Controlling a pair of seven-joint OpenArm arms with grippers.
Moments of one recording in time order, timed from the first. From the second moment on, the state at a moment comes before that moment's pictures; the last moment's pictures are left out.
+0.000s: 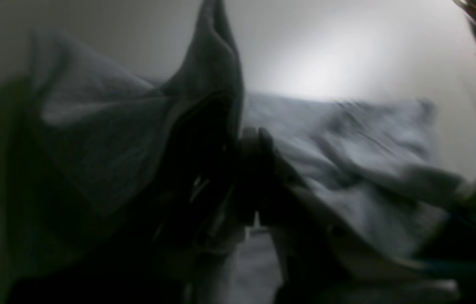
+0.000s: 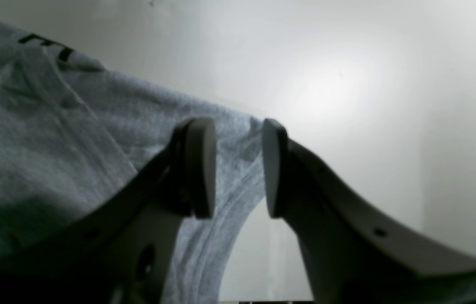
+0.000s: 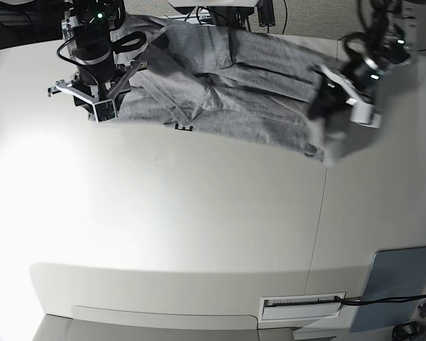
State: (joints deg) left arm 31.2 -20.8 -8.4 112.3 -49.1 -24.9 35.2; right arm -31.7 15.4 -4.3 133.2 -11.4 0.1 -56.3
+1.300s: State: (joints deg) left arm 24.6 -18.0 -0.1 112.2 -35.3 -20.9 38.7; right arm -31.6 15.4 -4.3 133.2 -11.4 0.2 -56.3
